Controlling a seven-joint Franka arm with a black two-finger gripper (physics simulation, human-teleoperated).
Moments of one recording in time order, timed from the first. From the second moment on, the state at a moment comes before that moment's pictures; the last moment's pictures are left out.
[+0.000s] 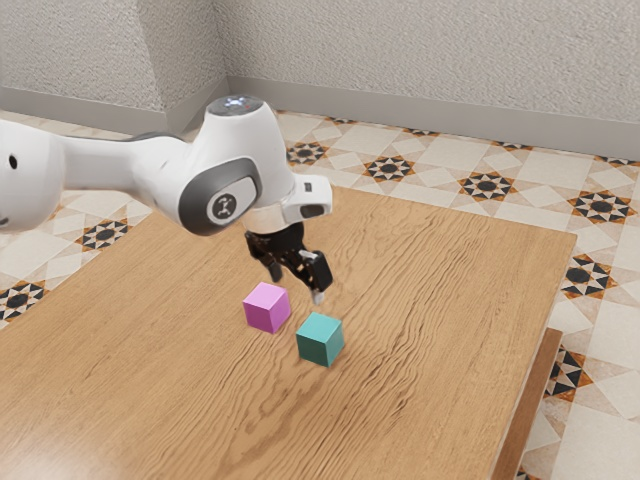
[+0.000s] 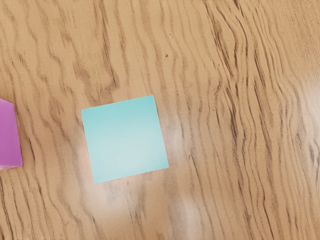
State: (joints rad) arm -0.04 0.04 -0.24 -2.06 0.01 2.25 -0.07
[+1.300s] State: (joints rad) arm -0.04 0.29 -0.21 -2.02 0.01 2.44 0.01
